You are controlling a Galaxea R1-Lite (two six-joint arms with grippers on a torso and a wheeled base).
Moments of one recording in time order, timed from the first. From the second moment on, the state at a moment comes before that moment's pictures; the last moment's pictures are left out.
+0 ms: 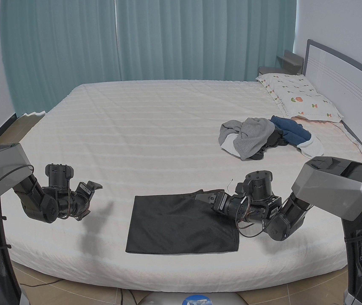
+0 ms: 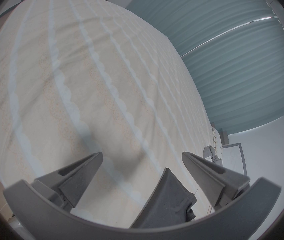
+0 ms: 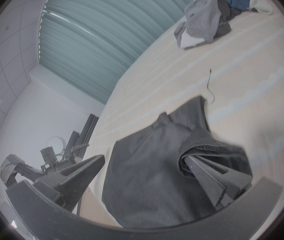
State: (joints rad) left arm 0.00 2.25 -0.82 -0.74 -0.15 -1.04; right arm 0.48 2.43 -1.00 -1.01 0.25 0.79
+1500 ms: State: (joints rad) left arm 0.00 2.25 -0.82 -0.74 -0.14 -1.03; right arm 0.33 2.56 -1.08 -1.12 0.21 0.79
